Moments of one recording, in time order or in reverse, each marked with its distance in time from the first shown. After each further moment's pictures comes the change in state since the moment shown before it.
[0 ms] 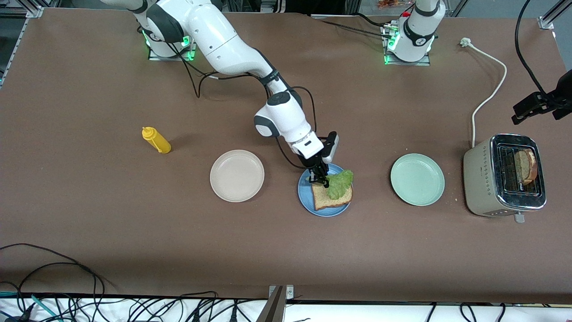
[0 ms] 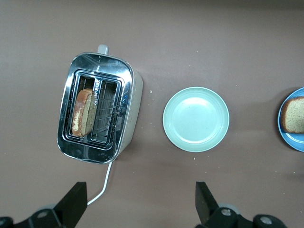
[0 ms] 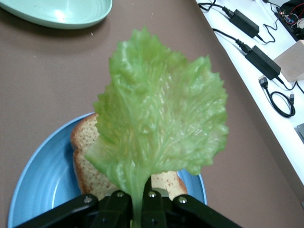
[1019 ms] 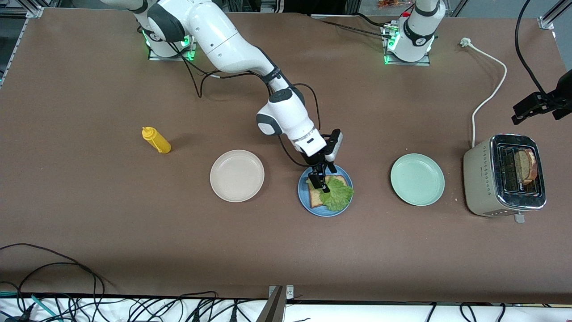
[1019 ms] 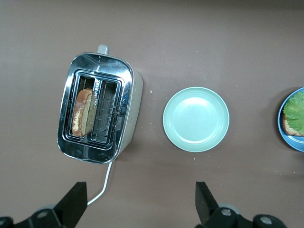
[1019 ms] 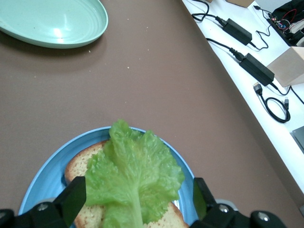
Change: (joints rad) left arm 0.000 0.000 0.000 0.000 0.000 0.000 0.000; right arm 0.007 0.000 0.000 0.023 0.000 0.003 0.037
